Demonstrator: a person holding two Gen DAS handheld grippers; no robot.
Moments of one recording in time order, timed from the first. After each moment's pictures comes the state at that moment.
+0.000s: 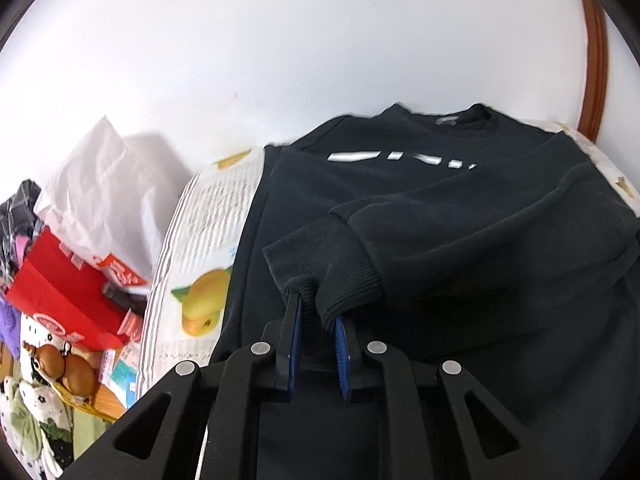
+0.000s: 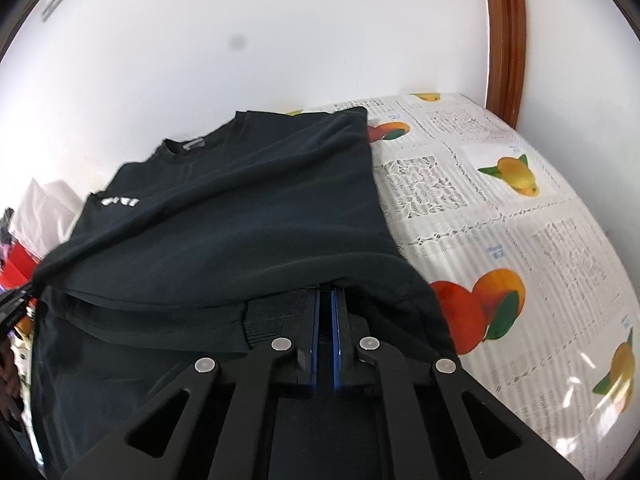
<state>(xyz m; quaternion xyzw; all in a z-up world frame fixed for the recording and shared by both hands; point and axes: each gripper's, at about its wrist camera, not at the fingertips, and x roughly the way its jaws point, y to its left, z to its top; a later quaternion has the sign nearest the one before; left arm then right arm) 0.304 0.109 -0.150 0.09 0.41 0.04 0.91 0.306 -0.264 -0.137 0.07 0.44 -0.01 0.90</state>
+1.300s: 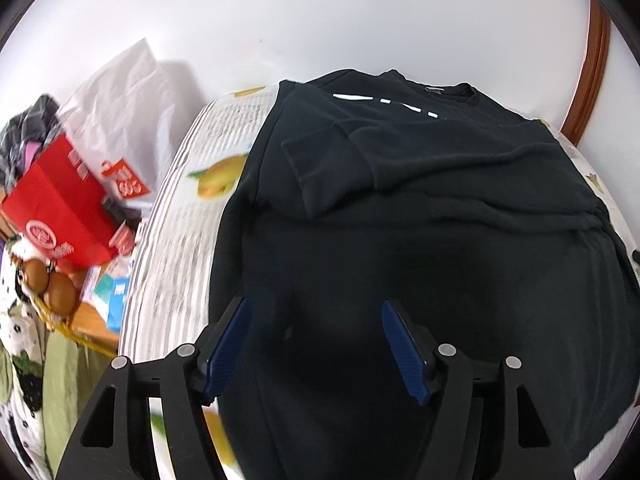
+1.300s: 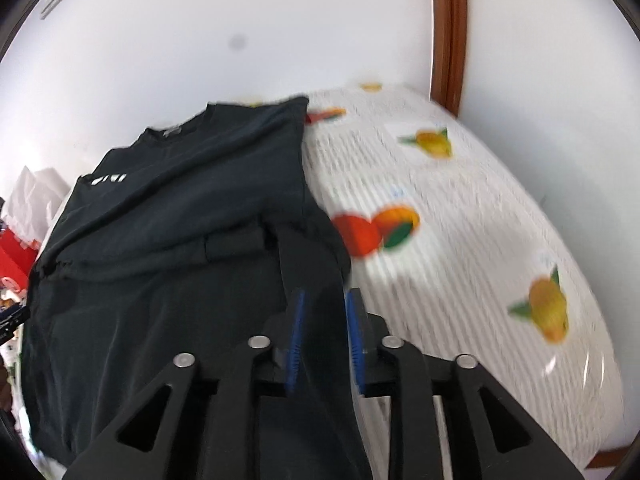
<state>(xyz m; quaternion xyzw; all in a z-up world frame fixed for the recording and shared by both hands) 0.203 0.128 -0.155 0.01 0.45 0.02 0.89 0.211 -0.302 -0.114 0.07 0.46 -0.05 0.89</state>
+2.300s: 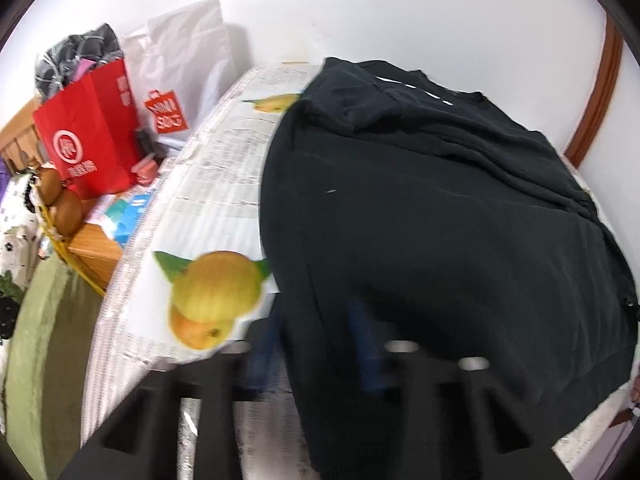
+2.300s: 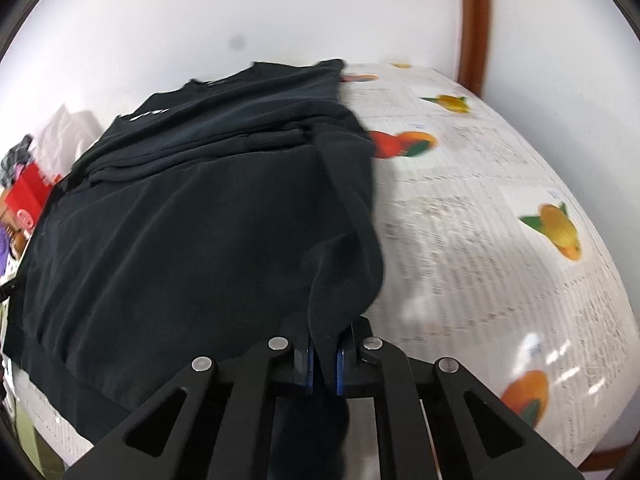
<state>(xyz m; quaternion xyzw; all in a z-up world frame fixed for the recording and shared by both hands) 0.113 0.147 -0.189 -0.06 0.44 0.05 0.90 0.132 -0.287 -0.153 0.03 0.45 0.00 0.89</state>
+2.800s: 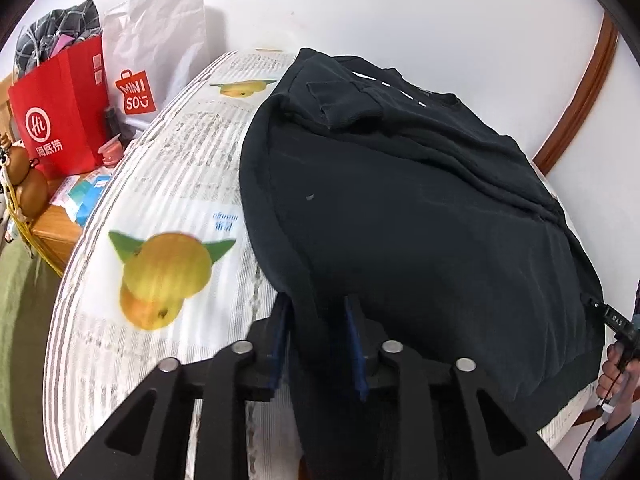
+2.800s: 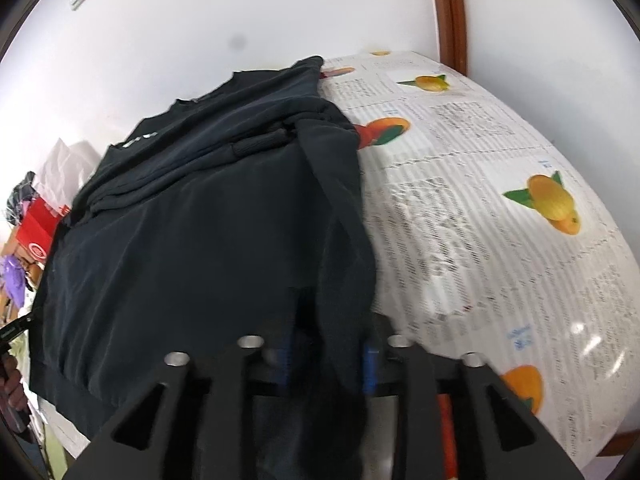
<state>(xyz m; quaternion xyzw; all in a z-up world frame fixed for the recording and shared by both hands) 0.114 0.145 -0.191 -0.11 0.44 -0.01 0.89 0.137 -0.308 -0.153 0.09 0.45 0.01 0.89</state>
